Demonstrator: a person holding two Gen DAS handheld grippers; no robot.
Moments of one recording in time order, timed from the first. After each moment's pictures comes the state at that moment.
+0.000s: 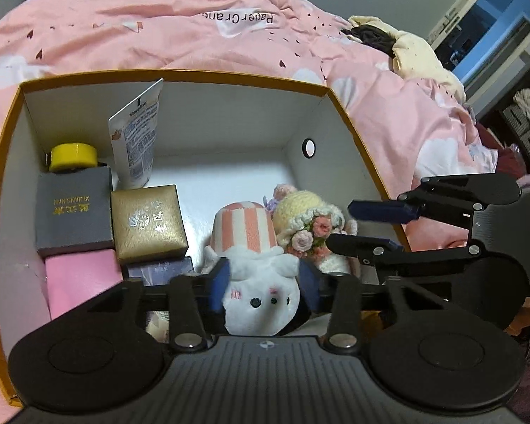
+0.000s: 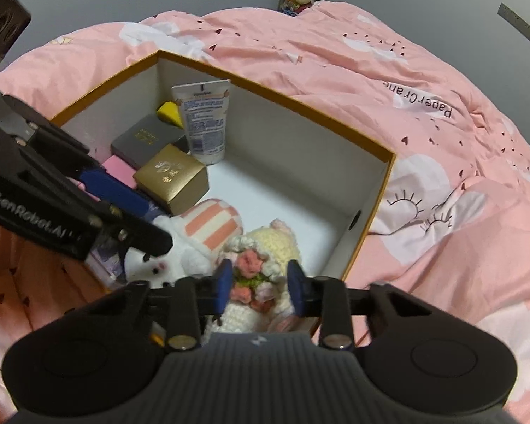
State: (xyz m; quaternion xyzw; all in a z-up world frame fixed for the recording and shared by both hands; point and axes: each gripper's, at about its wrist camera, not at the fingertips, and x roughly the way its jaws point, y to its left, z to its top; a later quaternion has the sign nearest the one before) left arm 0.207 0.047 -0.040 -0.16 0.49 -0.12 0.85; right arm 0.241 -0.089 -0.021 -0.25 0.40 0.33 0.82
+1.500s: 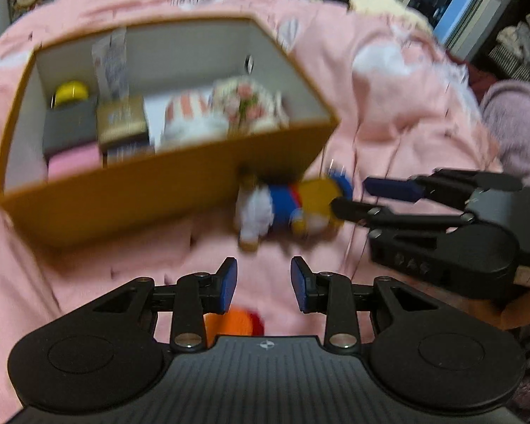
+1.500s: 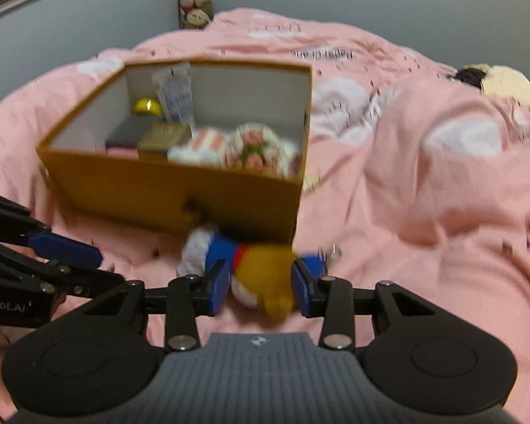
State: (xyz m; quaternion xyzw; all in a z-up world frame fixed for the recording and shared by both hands) left arm 0.078 -0.021 -0.042 -0.07 0.50 -0.12 0.85; right arm 0.095 -0.152 -0.043 -0.11 0.40 0.19 0.89
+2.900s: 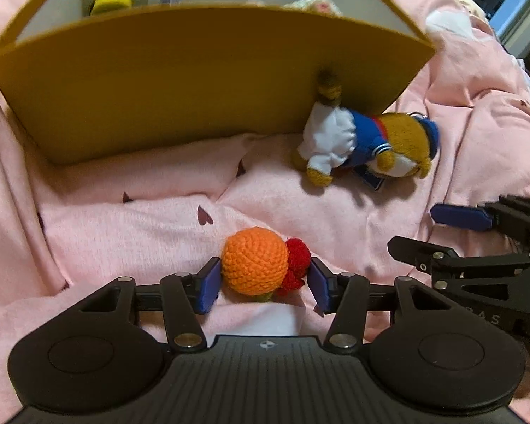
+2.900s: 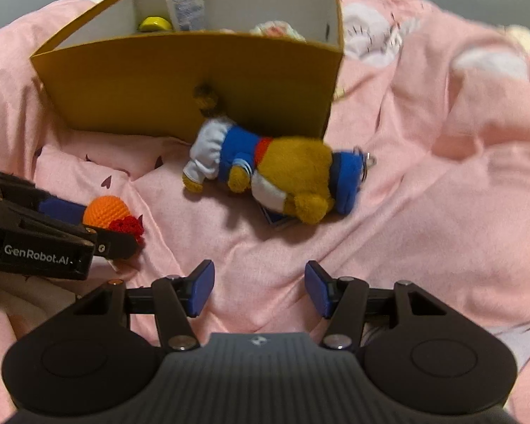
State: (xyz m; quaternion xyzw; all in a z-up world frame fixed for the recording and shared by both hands) left arm 0.065 -0.003 -0.109 -0.10 0.53 -0.06 0.84; right arm 0.078 -0.144 -0.098 -0.15 0.46 0.19 0.86
